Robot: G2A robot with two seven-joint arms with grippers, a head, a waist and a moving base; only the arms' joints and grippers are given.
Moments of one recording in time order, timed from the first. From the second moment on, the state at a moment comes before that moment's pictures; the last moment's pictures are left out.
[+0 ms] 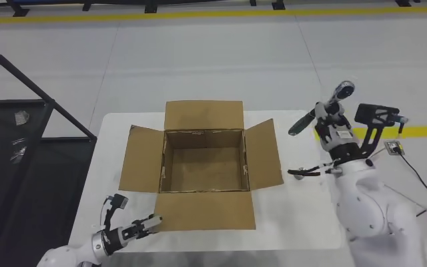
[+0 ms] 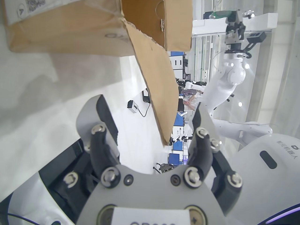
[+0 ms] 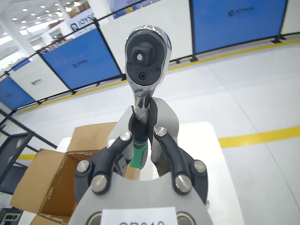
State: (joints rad) left arm 1.46 -0.96 -1.54 -1.55 -0.36 -0.47 -1.01; right arm -1.03 -1.16 1.40 -2.05 -0.90 0.26 0.34
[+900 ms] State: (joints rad) left arm 1.49 -0.94 -1.57 -1.52 -0.44 -0.48 -1.19; right arm -0.43 -1.31 0.71 -1.45 -0.97 -0.11 0.81
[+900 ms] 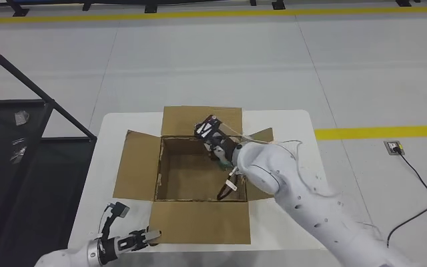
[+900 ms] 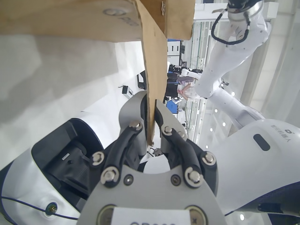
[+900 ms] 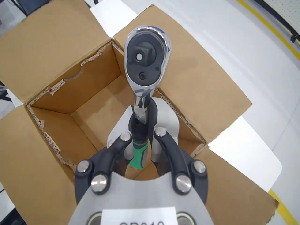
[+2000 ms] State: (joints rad) left arm 1.47 -0.93 -1.56 -1.50 -0.44 -0.46 -1.23; right arm -0.20 -1.71 0.37 -0.55 -0.85 -0.19 0.71
